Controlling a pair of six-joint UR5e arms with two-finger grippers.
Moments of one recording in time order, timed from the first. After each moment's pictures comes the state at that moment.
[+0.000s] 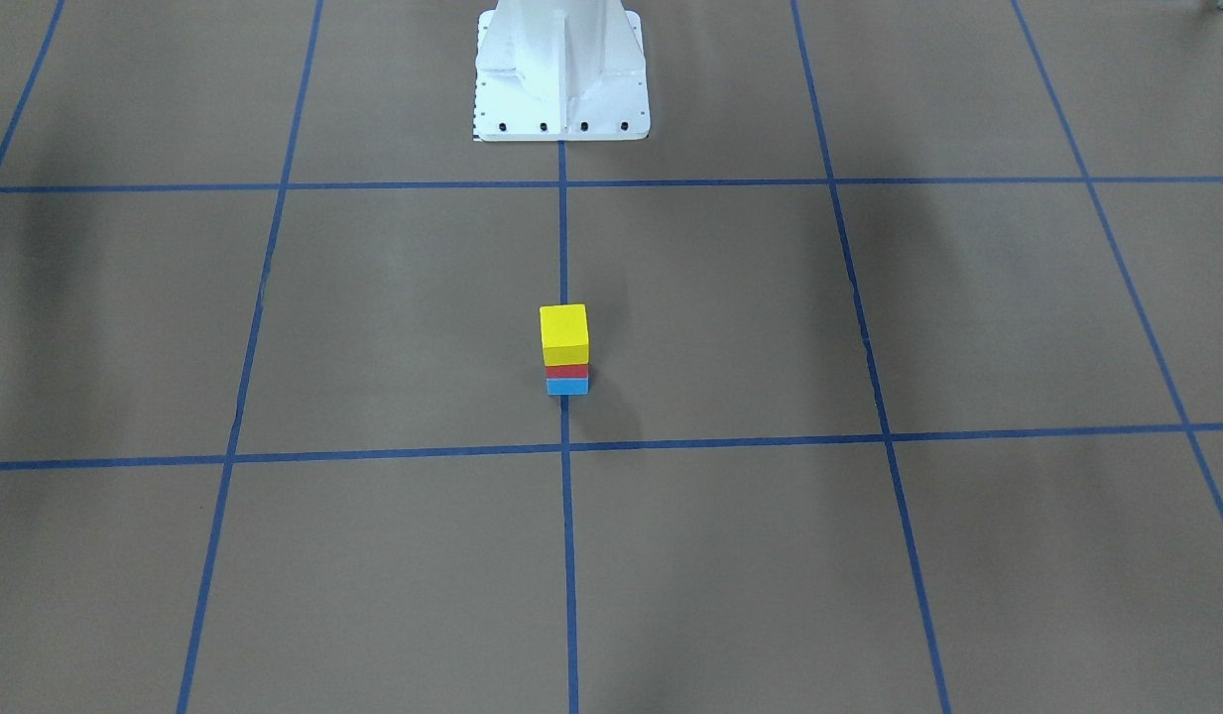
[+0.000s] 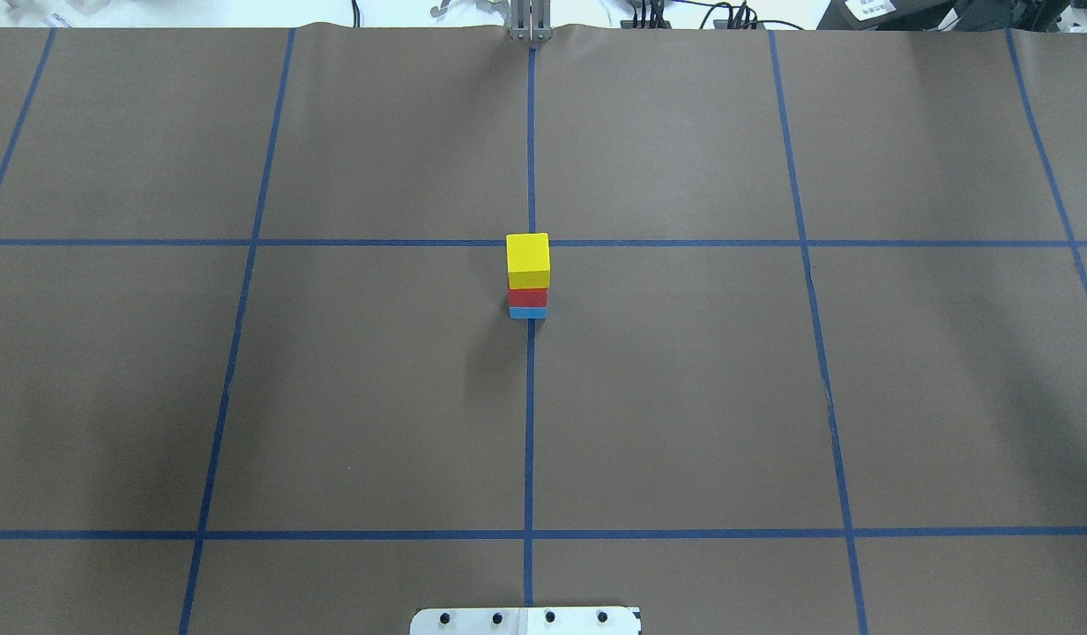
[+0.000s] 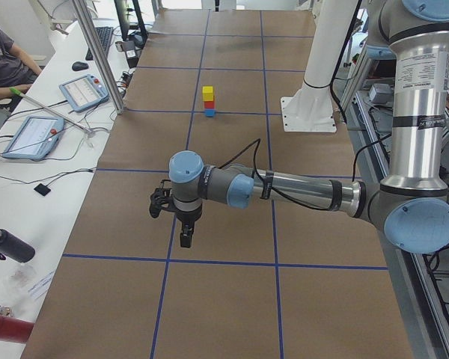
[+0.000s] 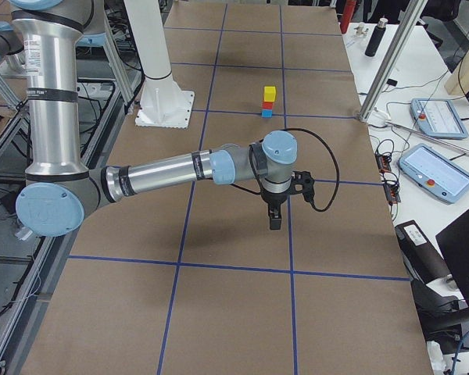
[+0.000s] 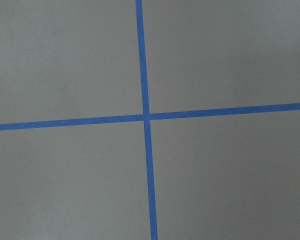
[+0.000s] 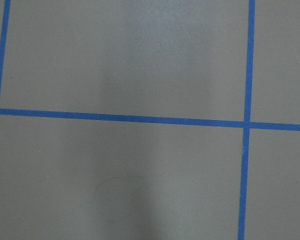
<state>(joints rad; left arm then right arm) -1.47 -1.54 -1.73 -1.63 -2.28 -0.19 1.43 -1.58 1.82 -1.61 2.31 0.16</state>
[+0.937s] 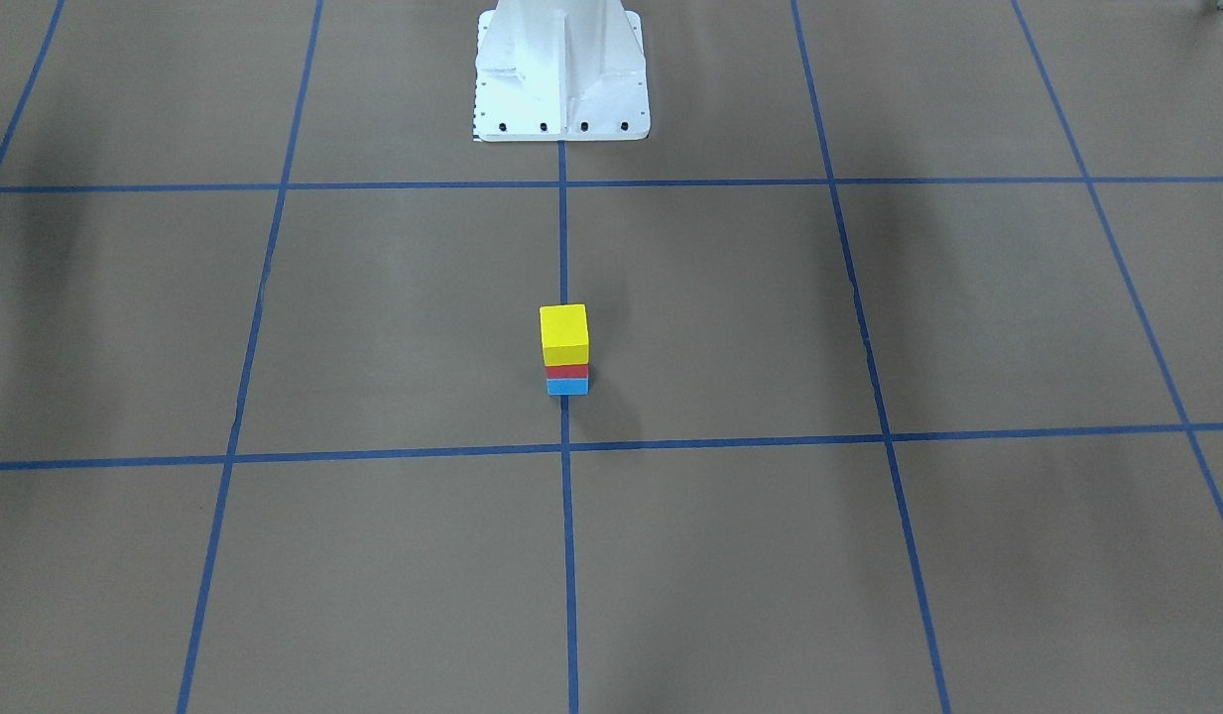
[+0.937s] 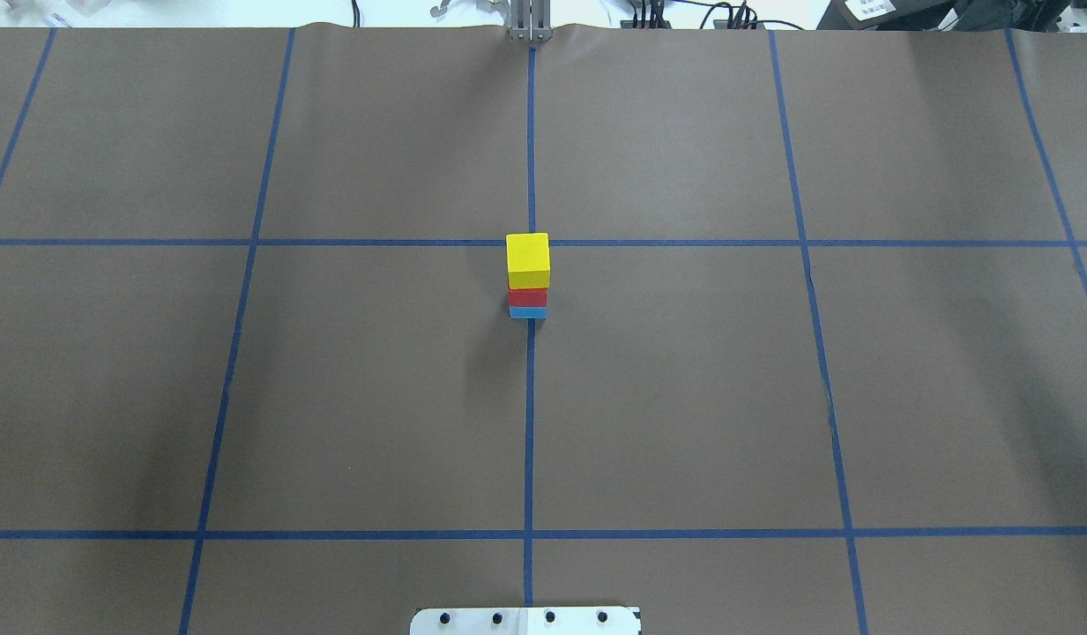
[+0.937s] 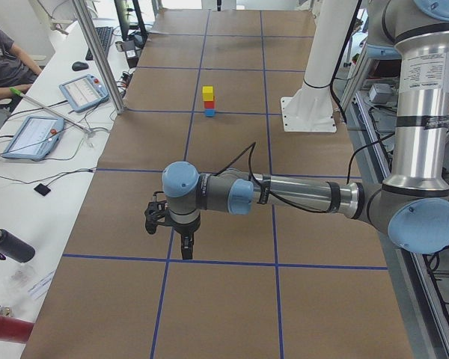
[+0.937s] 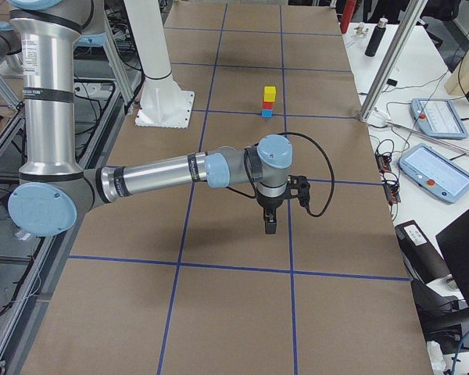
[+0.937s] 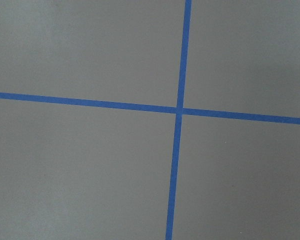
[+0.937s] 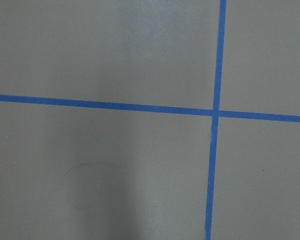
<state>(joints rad) -1.54 -1.55 -1.68 -1.58 -2.31 -0.18 1.44 -1.61 1.83 -1.61 2.30 0.16</state>
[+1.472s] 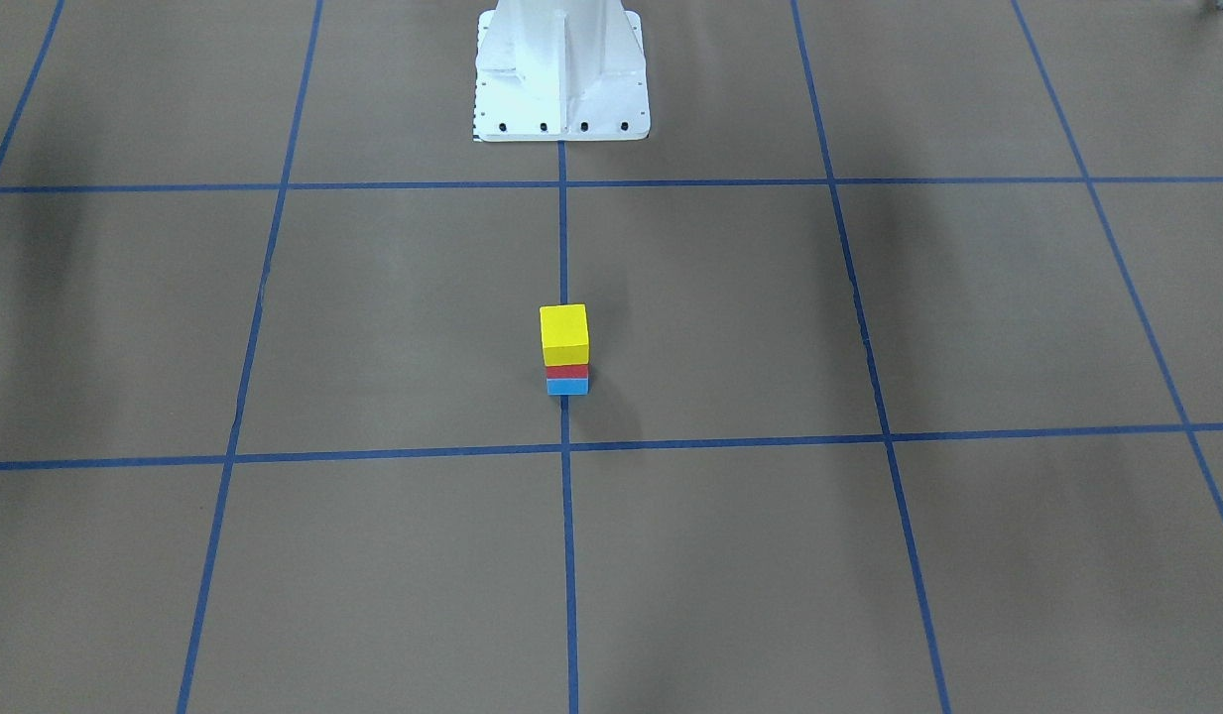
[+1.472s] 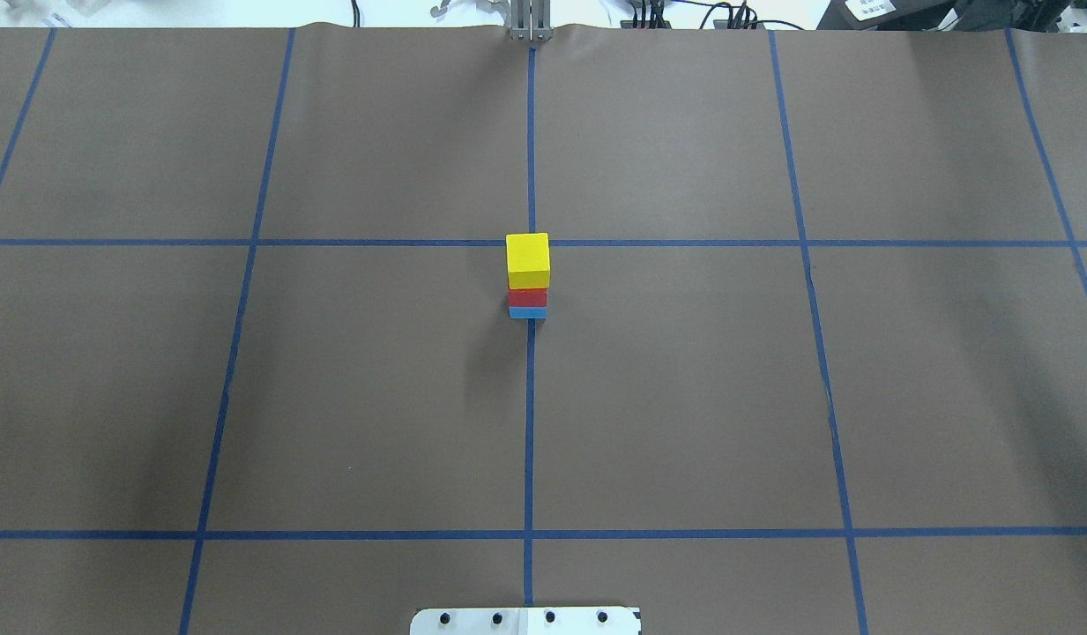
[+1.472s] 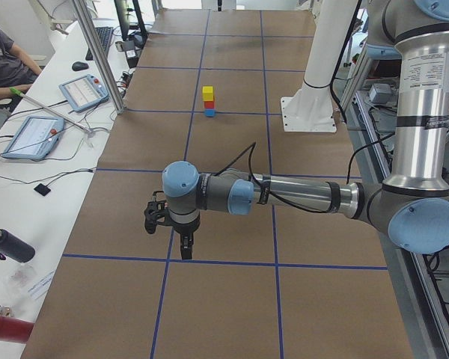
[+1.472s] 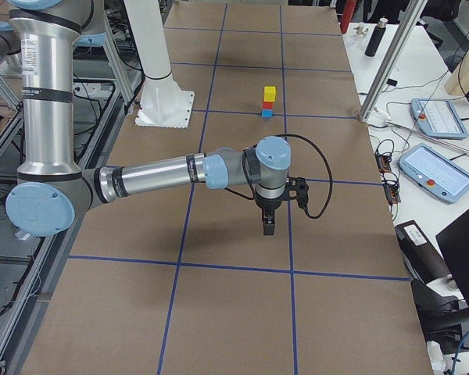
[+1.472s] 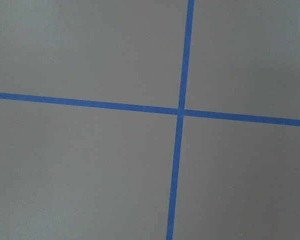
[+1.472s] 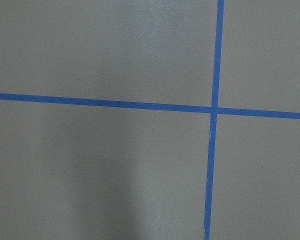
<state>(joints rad) -1.54 -1.55 -1.68 -1.60 -2.31 -0.18 1.44 -1.62 1.83 -1.60 2.31 0.17</state>
